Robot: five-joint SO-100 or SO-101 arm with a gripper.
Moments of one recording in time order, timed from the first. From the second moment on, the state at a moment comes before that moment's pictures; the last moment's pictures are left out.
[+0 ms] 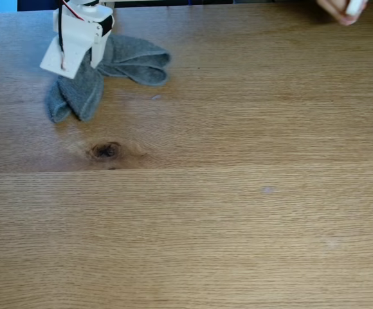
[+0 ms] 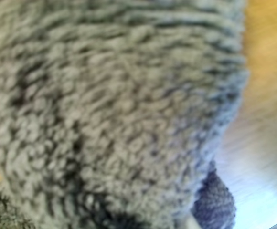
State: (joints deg) arm 48.6 71.8 131.0 28.8 -23.0
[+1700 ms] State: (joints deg) arm 17.6 61.4 133.2 27.9 -2.9
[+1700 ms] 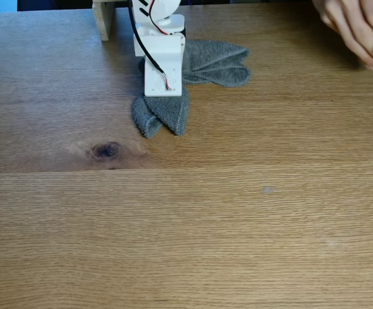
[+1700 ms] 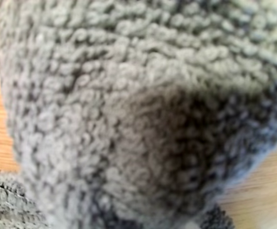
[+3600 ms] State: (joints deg) arm 21.4 52.1 98.7 62.1 -1.5
